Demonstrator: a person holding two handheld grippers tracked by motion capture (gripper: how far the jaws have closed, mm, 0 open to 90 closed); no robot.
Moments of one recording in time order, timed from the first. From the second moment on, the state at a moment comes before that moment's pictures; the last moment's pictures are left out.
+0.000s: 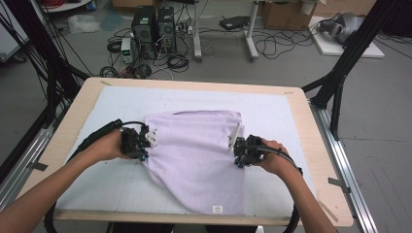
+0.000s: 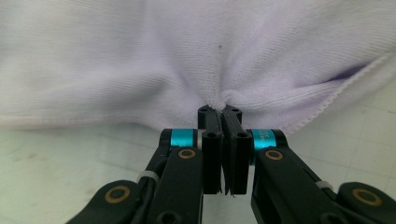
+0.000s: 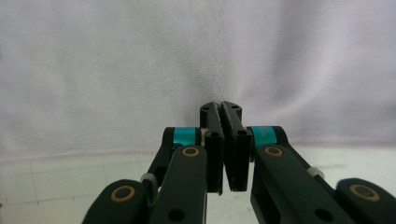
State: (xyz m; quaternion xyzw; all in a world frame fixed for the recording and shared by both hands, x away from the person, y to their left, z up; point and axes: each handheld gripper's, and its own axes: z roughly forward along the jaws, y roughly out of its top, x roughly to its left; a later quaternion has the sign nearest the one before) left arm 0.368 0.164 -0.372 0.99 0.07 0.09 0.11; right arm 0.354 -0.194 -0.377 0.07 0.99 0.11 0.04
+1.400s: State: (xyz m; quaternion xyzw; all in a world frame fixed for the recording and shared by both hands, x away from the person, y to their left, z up) left arm 0.371 0.145 -0.401 0.98 0.14 0.04 0.13; right arm 0.360 -0.187 -0.399 0.05 1.00 0.07 0.04
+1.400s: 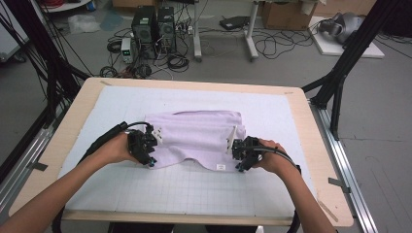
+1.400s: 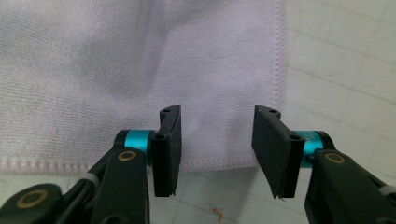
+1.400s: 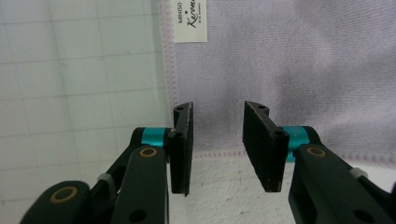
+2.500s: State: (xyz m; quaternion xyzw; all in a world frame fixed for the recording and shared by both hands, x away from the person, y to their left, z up) left arm 0.309 0.195 -0.377 0.98 0.03 -0.03 0.17; right arm 0.308 -0.208 -0.375 0.01 0.98 0.17 -0.13
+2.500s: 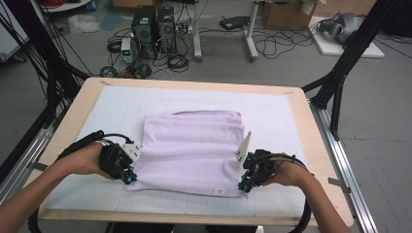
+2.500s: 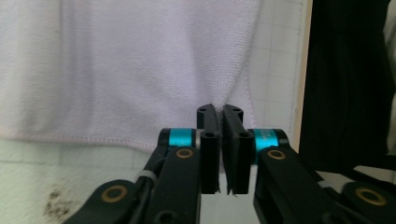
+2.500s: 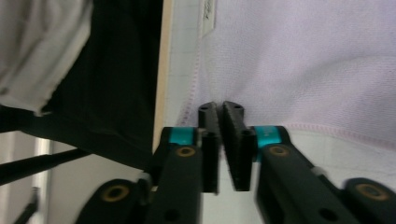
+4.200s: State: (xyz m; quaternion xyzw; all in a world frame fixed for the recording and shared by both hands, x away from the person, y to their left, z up) left arm 0.230 0.214 -0.357 0.96 0.04 0.02 0.27; right arm 0.240 -0.220 -0.355 -0.02 0.96 0.26 -0.11
